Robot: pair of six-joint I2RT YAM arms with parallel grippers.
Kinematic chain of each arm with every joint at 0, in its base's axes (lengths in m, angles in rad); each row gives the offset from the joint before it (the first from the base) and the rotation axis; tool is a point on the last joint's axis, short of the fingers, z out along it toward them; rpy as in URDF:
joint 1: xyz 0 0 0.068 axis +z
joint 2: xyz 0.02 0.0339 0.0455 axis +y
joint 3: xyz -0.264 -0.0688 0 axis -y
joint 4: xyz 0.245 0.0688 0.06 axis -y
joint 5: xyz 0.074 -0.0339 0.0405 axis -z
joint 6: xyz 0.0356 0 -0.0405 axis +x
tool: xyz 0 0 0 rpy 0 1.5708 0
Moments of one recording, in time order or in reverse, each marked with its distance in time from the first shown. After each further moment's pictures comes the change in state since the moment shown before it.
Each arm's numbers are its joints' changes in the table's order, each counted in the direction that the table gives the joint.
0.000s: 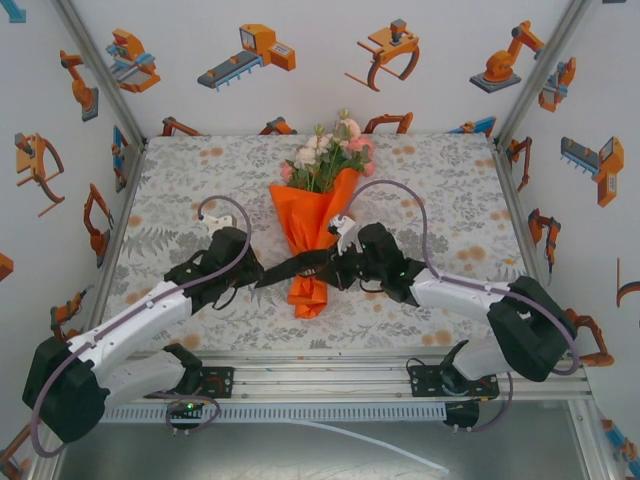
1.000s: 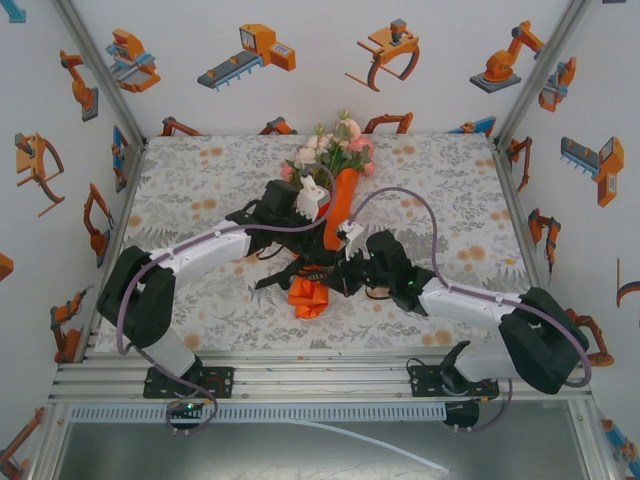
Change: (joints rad) left arm -0.042 0.605 0.470 0.168 0.610 0.725; right arm 0.002 -0.090 -0.086 0.021 0.018 0.054
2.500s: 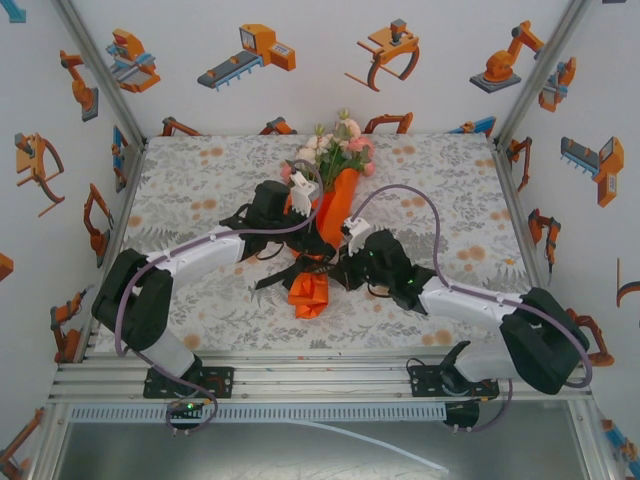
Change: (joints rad) left arm 0.035 -0.044 -0.088 0.194 0.104 -0.149; right arm 0.000 0.013 0.023 -0.051 0.194 -0.008
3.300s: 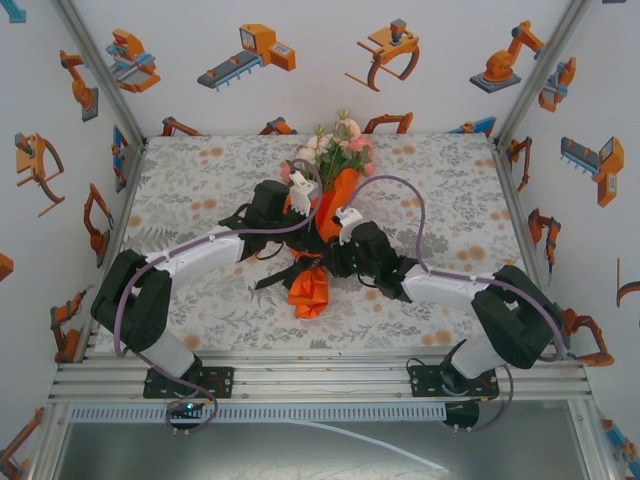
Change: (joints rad) left arm 0.000 -0.006 0.000 -0.001 -0.004 -0.008; right arm 0.000 0.167 0.092 0.065 0.126 -0.004
